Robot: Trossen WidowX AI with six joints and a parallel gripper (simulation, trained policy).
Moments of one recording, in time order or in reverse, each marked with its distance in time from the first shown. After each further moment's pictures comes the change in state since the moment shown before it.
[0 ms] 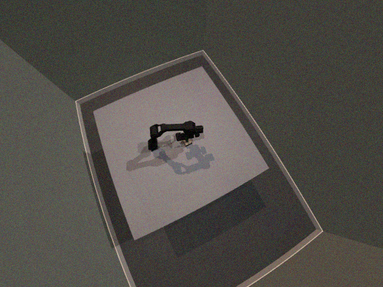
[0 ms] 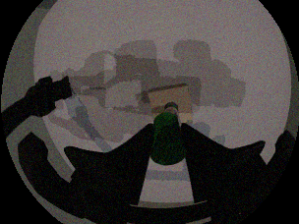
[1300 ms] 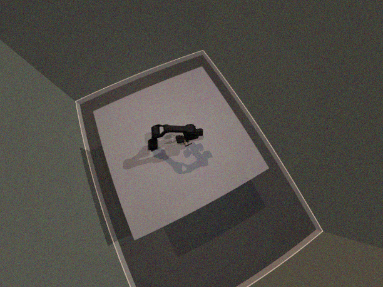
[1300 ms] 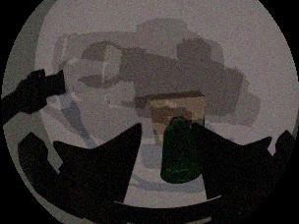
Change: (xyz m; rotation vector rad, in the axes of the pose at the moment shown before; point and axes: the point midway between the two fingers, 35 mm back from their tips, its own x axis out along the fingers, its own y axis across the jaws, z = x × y) arm 0.045 0.002 -0.002 -0.075 -0.017 0.047
